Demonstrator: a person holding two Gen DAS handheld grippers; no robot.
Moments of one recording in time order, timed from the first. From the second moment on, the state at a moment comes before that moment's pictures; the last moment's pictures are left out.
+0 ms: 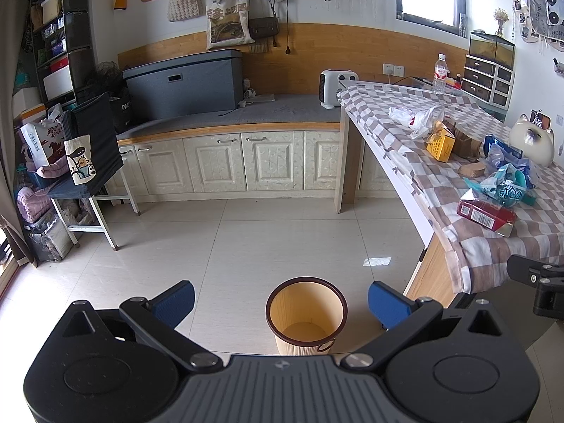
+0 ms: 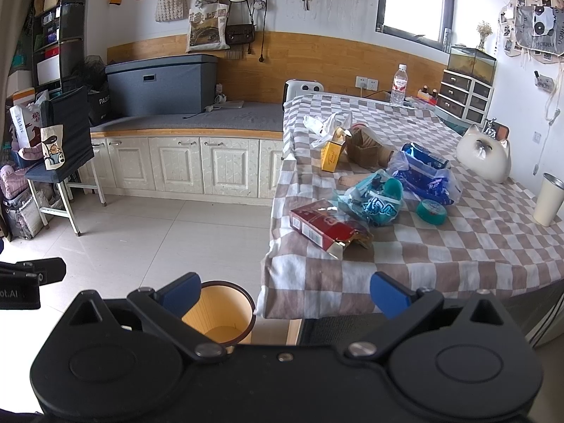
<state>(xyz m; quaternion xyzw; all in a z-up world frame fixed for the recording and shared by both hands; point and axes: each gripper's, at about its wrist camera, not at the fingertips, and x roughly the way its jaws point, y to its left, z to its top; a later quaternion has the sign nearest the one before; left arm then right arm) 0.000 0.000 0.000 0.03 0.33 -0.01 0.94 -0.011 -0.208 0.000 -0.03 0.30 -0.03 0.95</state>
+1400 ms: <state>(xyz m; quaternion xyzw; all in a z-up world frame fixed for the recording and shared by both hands) 0.000 -0.033 0.022 0.05 0.23 -0.06 0.97 -0.034 -0.262 0.014 0.03 0.21 -0.05 0.98</state>
